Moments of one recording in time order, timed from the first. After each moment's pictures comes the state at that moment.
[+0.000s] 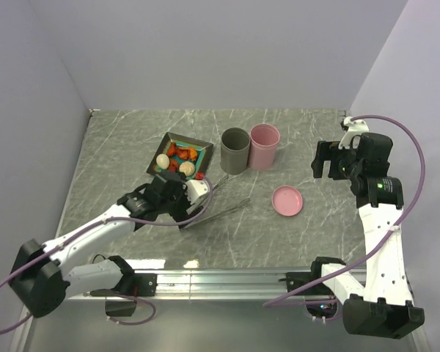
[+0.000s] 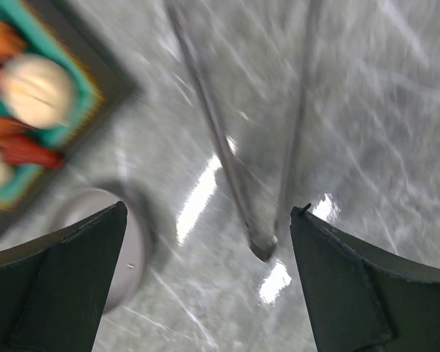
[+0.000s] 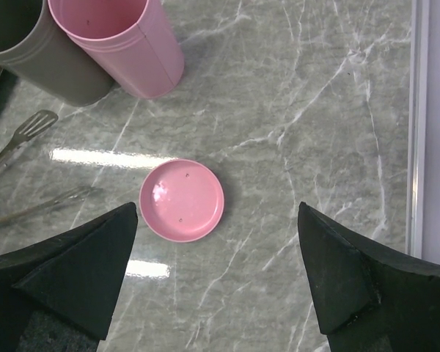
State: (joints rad) left arm -0.70 1.12 0.74 -0.41 0.09 0.37; right arm -0.12 0.96 1.19 -0.82 -0.20 -0.07
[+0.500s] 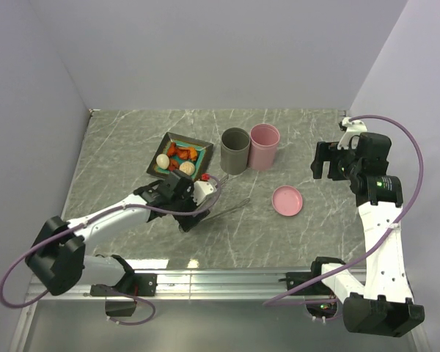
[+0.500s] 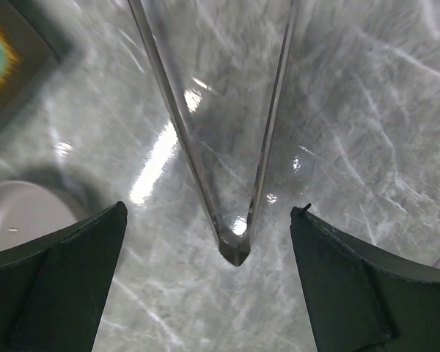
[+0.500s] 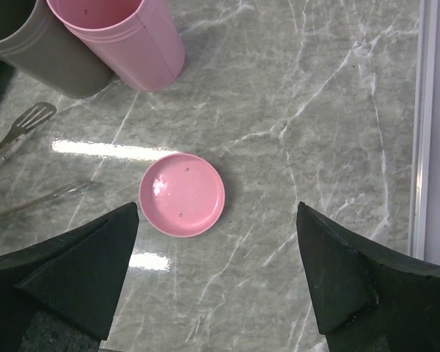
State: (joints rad) left arm -0.71 1.26 0.77 -0.44 0.11 0.30; right arm -0.12 0.97 1.19 -0.83 -0.20 -0.08
